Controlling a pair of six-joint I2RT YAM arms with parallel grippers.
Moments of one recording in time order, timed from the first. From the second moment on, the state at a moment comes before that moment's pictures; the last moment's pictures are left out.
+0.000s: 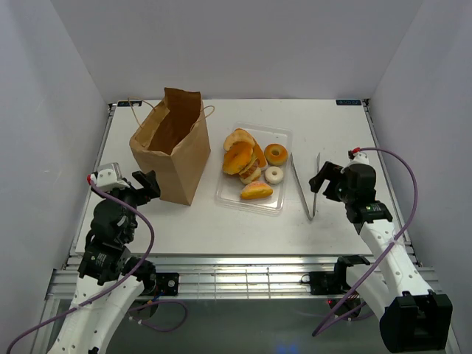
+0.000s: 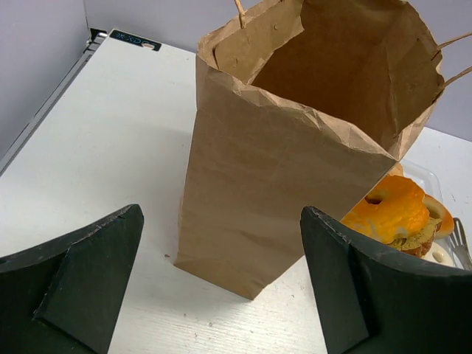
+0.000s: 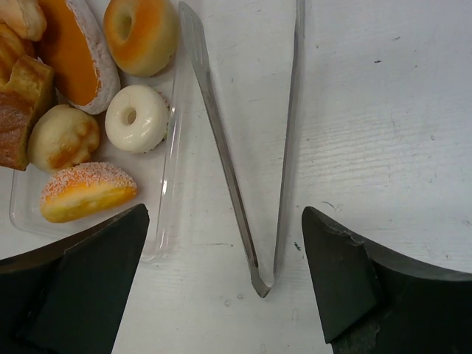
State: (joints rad) left arm -0.33 0.36 0.65 -0.34 -0.42 -0.28; right arm 0.10 0.85 0.57 -0.29 -0.09 0.40
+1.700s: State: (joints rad) left arm -0.34 0.30 0.63 -0.33 -0.37 -0.28; right arm 0.17 1.31 0.71 -0.37 -0.15 0.12
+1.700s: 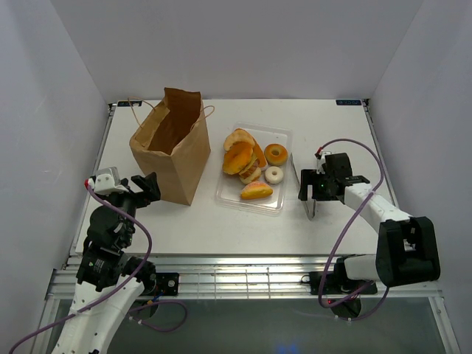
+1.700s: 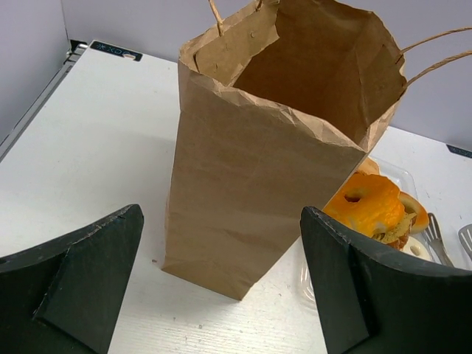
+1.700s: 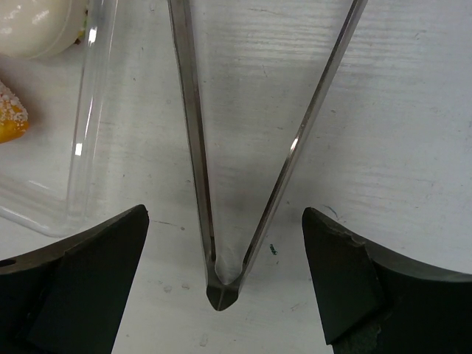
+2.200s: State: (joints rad) left arm -0.34 0.30 0.63 -0.33 -0.36 -0.27; right arm 0.20 1.47 0.78 -0.34 -0.09 0.11
